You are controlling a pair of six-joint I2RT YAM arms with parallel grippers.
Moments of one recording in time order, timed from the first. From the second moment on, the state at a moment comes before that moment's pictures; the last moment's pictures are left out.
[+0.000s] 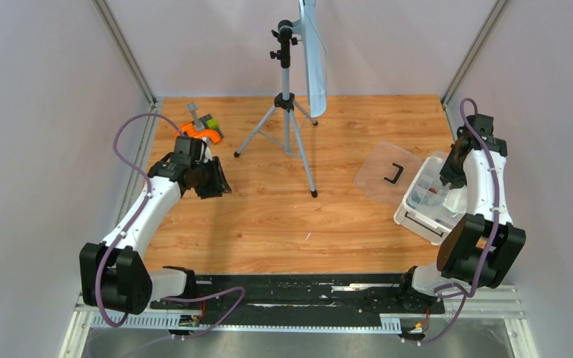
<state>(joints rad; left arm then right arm) -0.17 1.25 0.97 -0.72 0.21 -0.46 -0.35 1.48 1.33 -0.99 0.16 0.18</state>
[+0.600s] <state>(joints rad) -0.17 1.24 0.97 -0.72 0.21 -0.46 -0.35 1.48 1.28 -0.96 0.14 0.19</state>
